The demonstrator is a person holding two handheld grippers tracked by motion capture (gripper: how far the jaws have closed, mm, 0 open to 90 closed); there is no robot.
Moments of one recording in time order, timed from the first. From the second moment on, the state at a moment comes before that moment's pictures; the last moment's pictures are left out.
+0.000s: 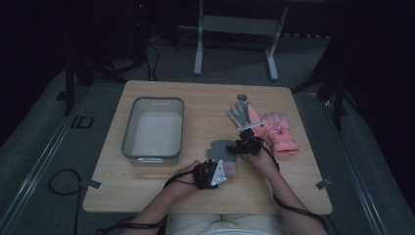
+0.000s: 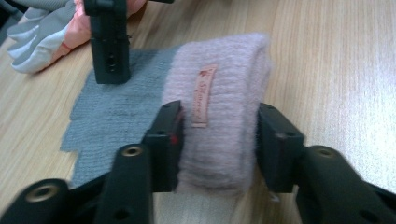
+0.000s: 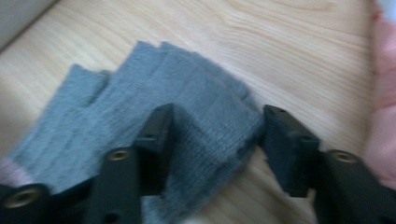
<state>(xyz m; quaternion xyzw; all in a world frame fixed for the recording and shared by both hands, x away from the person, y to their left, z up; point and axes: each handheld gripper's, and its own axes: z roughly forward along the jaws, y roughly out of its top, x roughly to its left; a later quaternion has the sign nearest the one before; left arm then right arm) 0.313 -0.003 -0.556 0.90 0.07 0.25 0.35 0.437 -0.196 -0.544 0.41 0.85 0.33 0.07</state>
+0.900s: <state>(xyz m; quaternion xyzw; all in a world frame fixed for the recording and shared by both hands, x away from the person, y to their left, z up) 0.323 0.013 -0.472 0.91 0.07 0.23 0.34 0.432 -0.189 -0.485 0.37 0.84 0.41 0.03</state>
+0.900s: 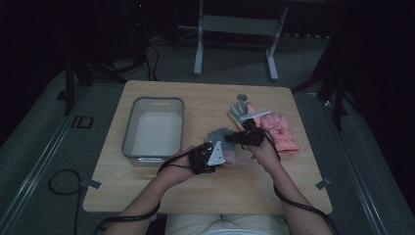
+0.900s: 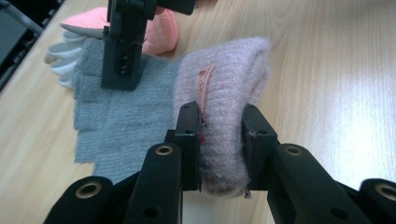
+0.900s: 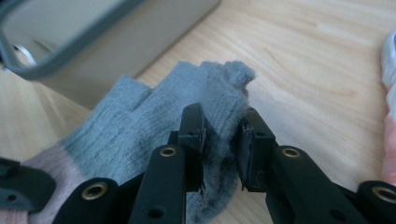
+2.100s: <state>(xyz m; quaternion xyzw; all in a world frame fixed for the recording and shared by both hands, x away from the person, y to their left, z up) 0.339 0.101 -0.406 0.90 0.09 0.26 0.34 0.451 -0.111 -0.413 0.32 0.83 0.45 0.04</state>
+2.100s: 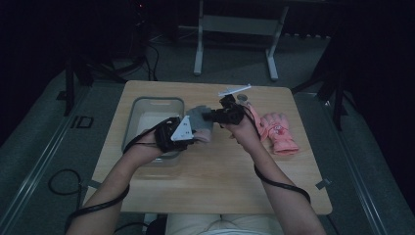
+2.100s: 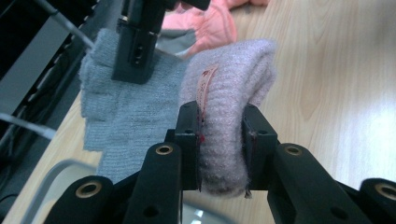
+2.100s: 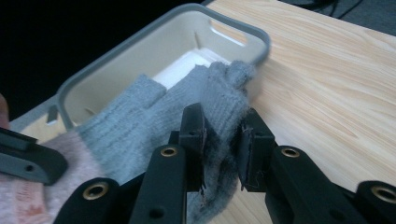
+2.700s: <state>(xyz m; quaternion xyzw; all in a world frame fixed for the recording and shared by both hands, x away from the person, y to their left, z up) 0.335 0.169 -0.406 0.90 0.13 0.27 0.31 0.459 -0.025 -0.411 0.29 0.85 0.45 0.02</state>
